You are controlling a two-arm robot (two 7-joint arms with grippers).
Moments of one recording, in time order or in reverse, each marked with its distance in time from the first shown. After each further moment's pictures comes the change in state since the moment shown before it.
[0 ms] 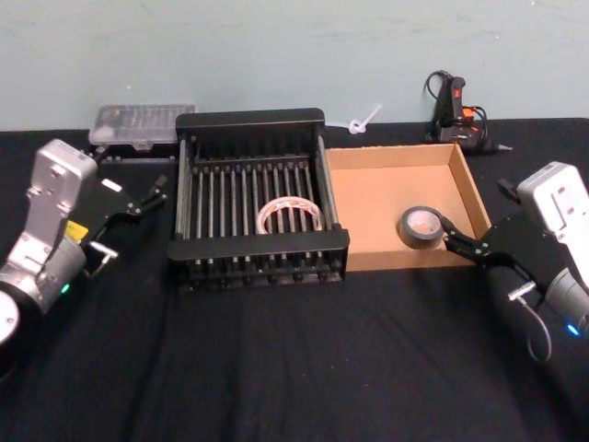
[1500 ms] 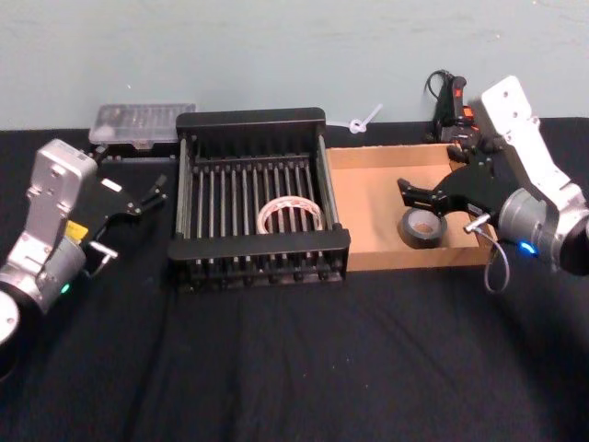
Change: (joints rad) left arm 0.000 0.000 0.000 0.000 0.000 0.000 0.000; right arm 0.364 -0.066 -0.129 0.248 0.136 0.230 0.161
